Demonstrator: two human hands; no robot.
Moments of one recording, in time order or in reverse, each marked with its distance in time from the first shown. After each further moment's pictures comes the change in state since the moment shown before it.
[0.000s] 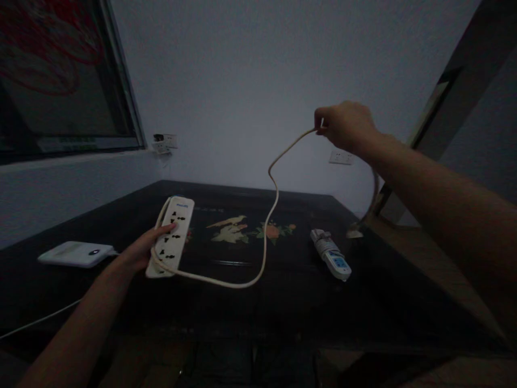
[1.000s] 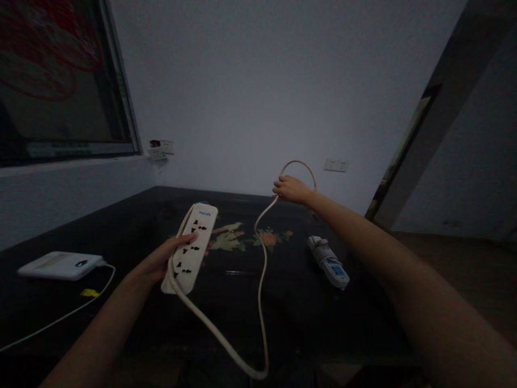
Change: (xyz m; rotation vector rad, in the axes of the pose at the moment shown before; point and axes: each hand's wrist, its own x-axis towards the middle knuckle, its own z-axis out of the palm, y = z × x) left_hand -0.003 -0.008 0.045 -0.139 -0.181 -0.294; right_hand -0.021 -0.046 0.158 -0.013 -0.242 -0.739
